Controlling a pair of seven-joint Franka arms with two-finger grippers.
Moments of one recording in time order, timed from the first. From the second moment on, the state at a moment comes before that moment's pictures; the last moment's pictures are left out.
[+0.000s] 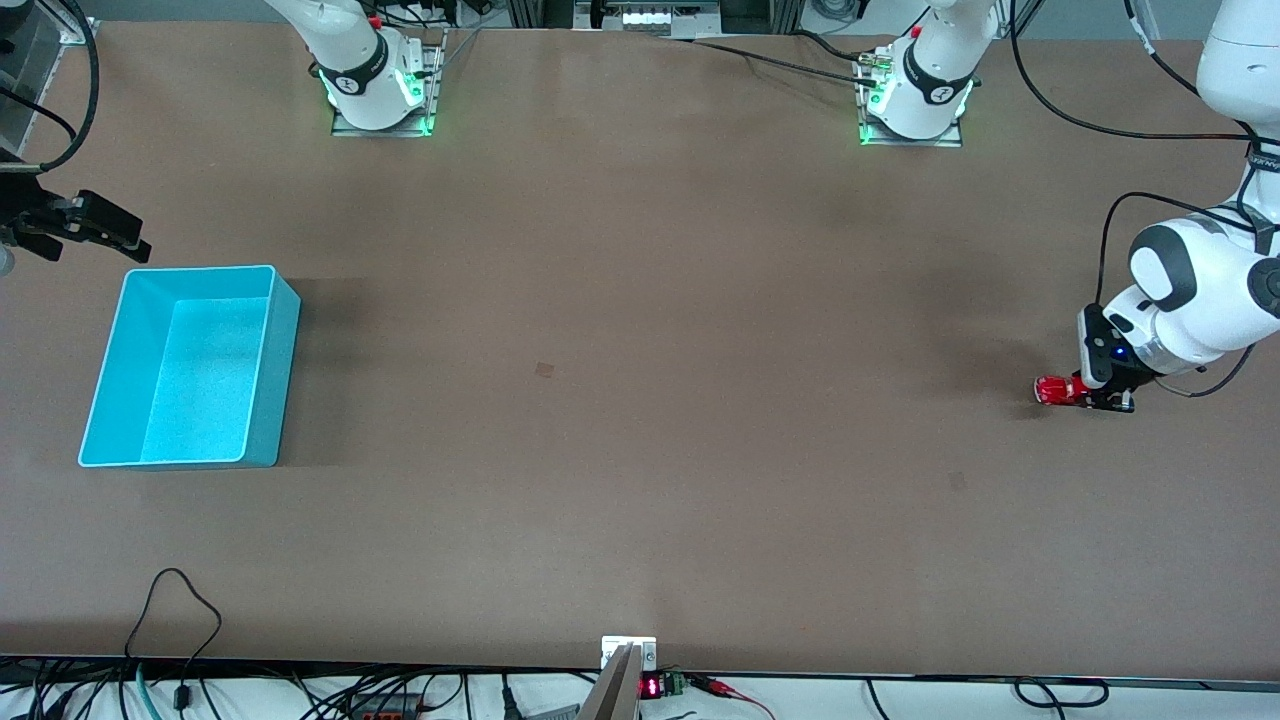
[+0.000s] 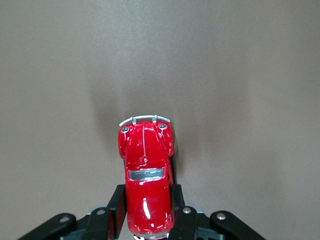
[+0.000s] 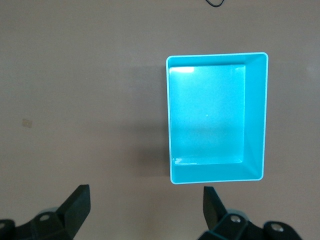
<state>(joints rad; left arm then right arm) 0.47 0.50 -0.12 -2.05 0.06 2.60 1.98 -0.05 0.02 0.00 -1.60 -0.02 1.62 -0.04</state>
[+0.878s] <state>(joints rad) 0.47 0.52 -0.13 -2.04 0.05 2.60 1.99 -0.05 0.03 0.00 -1.60 -0.02 1.62 -0.04</state>
